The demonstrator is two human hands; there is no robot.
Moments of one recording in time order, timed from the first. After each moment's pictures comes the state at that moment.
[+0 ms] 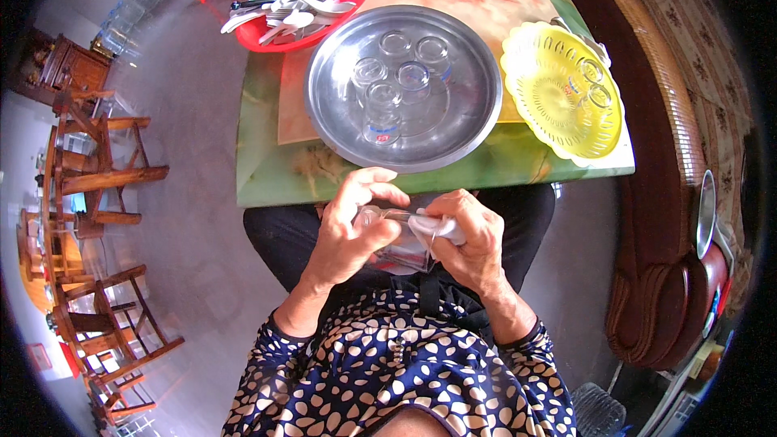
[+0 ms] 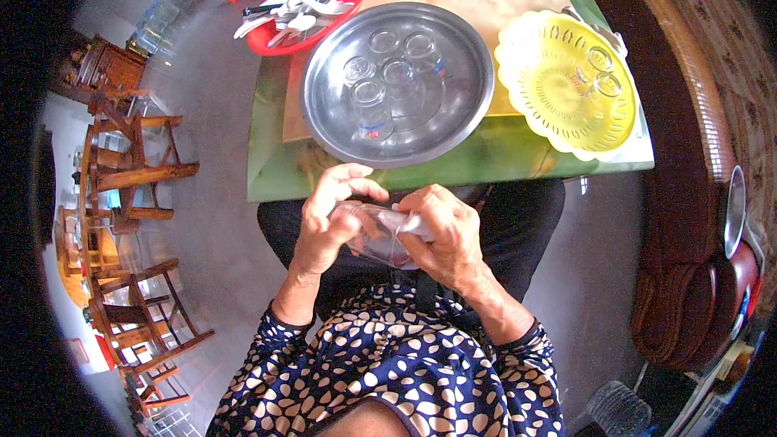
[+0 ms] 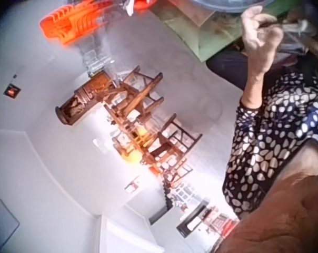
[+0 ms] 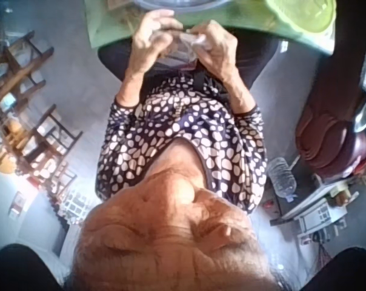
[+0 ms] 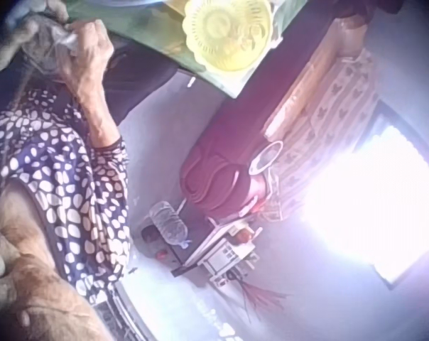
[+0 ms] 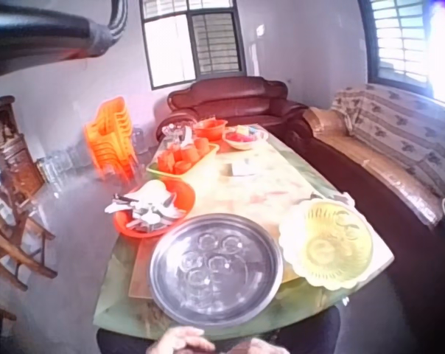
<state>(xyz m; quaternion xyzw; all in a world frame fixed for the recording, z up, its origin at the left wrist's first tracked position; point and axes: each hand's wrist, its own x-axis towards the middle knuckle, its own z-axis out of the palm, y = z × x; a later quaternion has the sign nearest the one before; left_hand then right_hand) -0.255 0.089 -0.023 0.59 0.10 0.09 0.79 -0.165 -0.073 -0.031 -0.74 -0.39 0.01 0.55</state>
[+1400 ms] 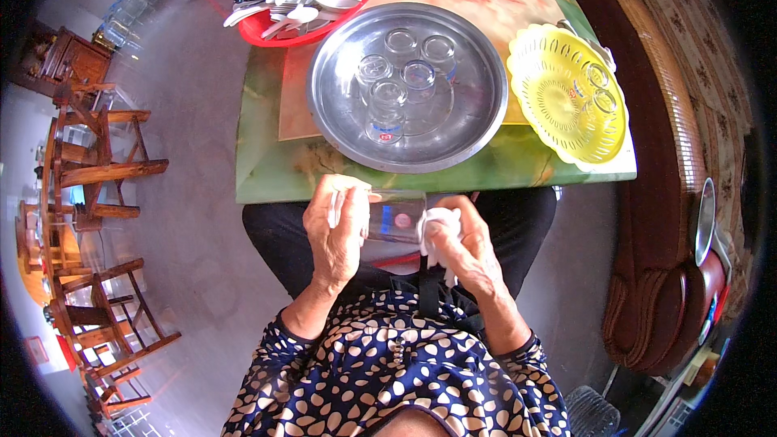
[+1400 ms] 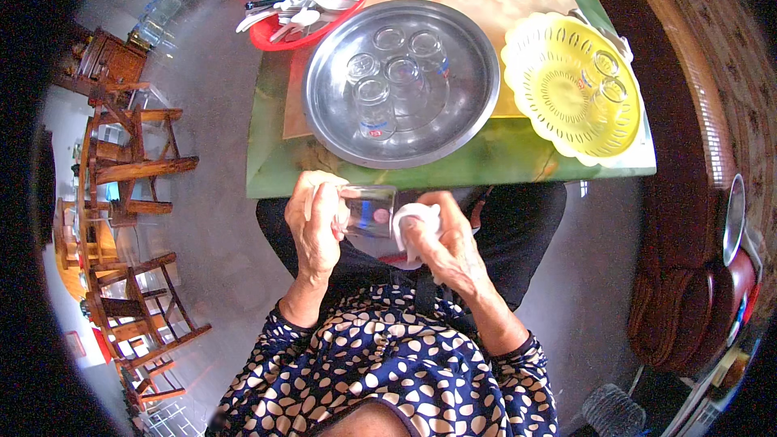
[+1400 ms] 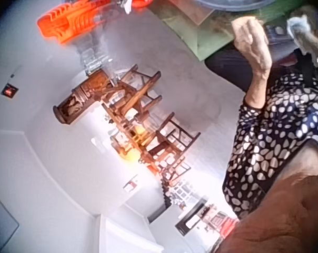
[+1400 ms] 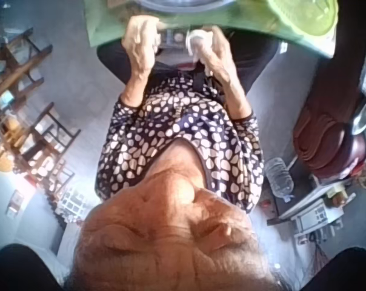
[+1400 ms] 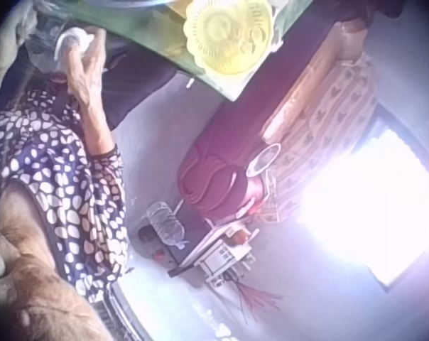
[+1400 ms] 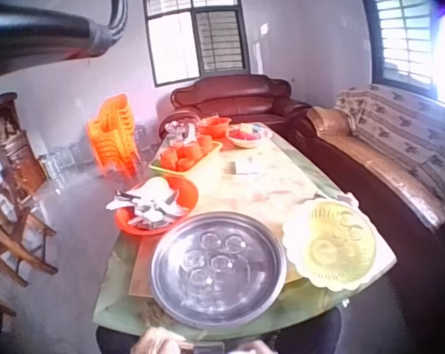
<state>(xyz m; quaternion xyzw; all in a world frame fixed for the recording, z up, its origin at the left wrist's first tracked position) -0.254 0.080 -0.029 0.63 0.22 0.25 0.70 -0.177 -0.085 -0.045 -0.67 -0.15 0.36 0.64</state>
